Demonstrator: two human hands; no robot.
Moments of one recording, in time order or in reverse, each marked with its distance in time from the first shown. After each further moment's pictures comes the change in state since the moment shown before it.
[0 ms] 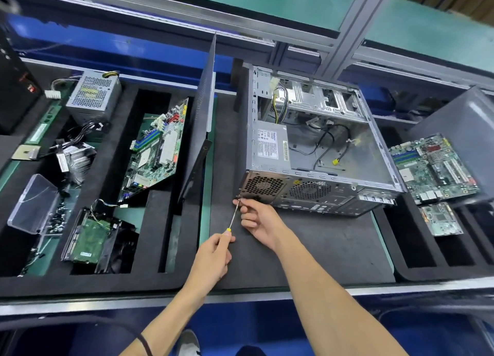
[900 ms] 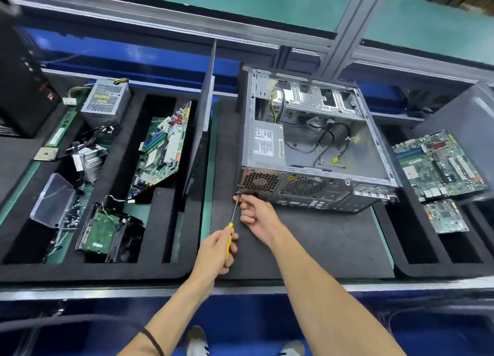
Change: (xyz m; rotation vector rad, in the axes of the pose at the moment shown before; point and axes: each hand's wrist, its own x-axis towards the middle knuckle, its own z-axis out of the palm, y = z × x) left_hand -0.007 0.004 0.011 -0.125 0.047 -0.136; right_hand -0.009 0.003 0.005 0.053 -0.019 -0.059
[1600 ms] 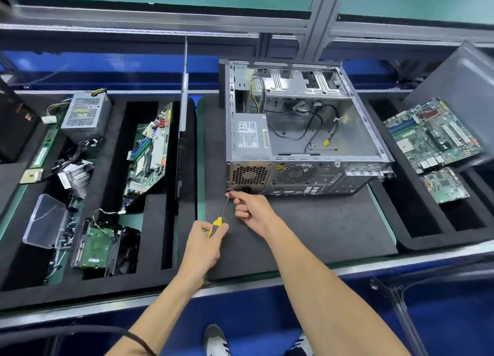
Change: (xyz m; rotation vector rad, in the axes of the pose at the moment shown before) left_hand 0.006 0.019 -0.012 0.266 0.073 0.098; right_hand 0.007 0.002 -0.004 -0.048 0.002 -0.022
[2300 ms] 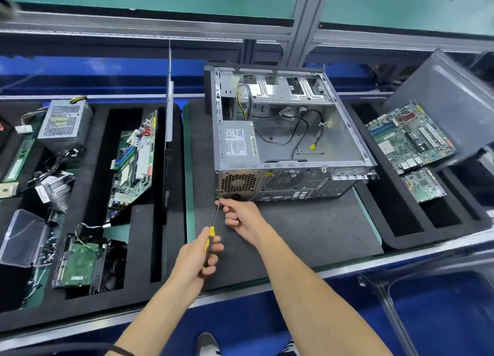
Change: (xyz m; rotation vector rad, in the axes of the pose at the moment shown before) left_hand 0.002 0.003 0.002 -0.425 -0.115 -0.264; right_hand 0.001 0.002 0.001 -0.014 0.034 -0.029
